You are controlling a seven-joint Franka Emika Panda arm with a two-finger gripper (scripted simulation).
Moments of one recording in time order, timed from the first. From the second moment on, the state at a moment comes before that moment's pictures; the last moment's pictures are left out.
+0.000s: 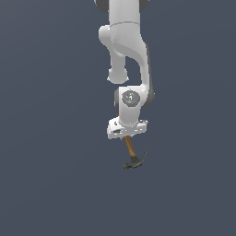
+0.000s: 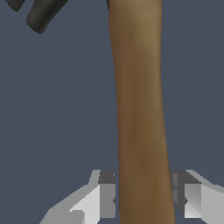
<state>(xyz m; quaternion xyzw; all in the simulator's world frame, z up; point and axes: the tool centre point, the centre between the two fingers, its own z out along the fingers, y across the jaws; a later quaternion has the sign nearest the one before) -0.025 0.046 0.027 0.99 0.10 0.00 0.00</state>
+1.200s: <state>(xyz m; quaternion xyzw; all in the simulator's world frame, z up) -0.114 0.076 0.174 0.99 0.11 0.00 0.00</state>
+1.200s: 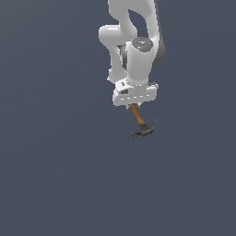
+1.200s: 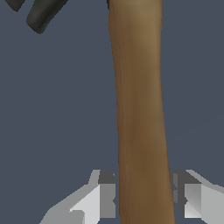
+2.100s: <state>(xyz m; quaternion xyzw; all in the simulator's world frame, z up) -0.162 0.095 0.262 0.99 0.11 0.00 0.00</state>
